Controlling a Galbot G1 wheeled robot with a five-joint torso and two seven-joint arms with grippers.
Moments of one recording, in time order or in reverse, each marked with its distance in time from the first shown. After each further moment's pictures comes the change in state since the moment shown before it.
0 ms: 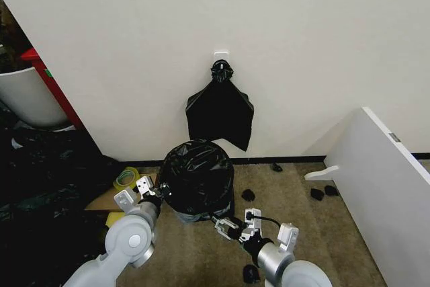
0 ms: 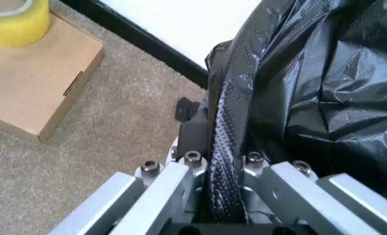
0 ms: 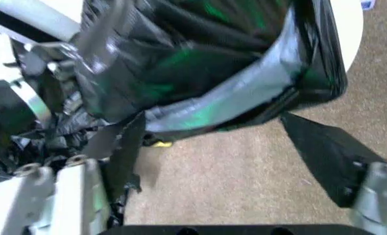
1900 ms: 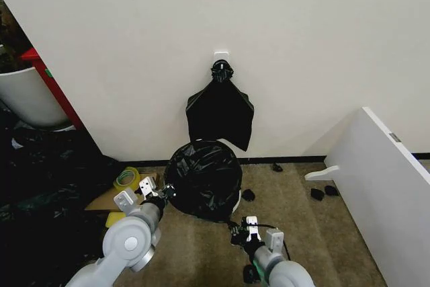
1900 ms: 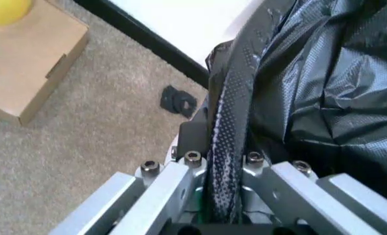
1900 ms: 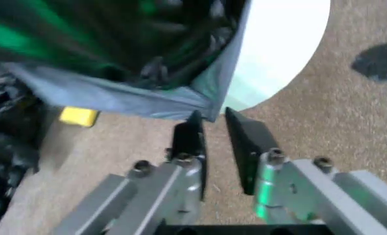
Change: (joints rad) left arm 0.029 -0.001 -0.017 -0.042 -0.042 0.006 0.012; right arm 0.000 0.003 -0.012 -0.179 -0.384 0.071 -0.130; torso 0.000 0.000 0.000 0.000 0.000
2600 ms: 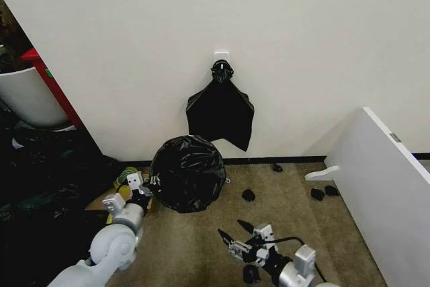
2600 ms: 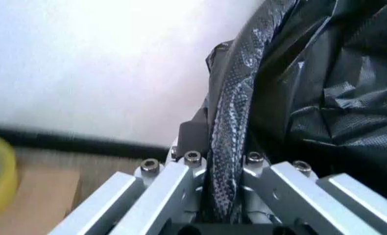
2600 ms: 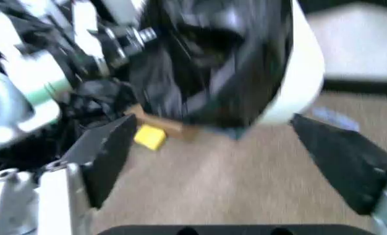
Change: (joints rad) left arm 0.039 0.112 -0.035 0.288 0.410 -0.350 0.635; right arm -0.179 -0.202 0.179 0.249 -0.034 0.165 -0.296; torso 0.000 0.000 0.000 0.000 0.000
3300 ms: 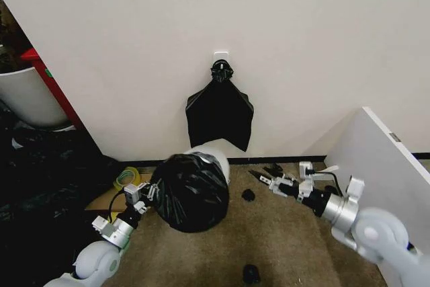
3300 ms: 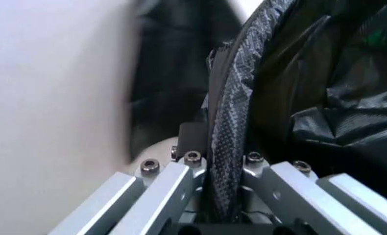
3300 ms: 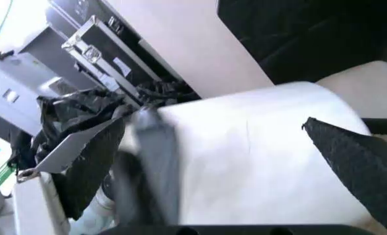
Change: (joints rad) left arm 0.000 0.033 0.015 0.168 0.102 -0.369 0.569; right arm 0.372 -0.203 0.170 -0.211 0.728 -0.252 -0.288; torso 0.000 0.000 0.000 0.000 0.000
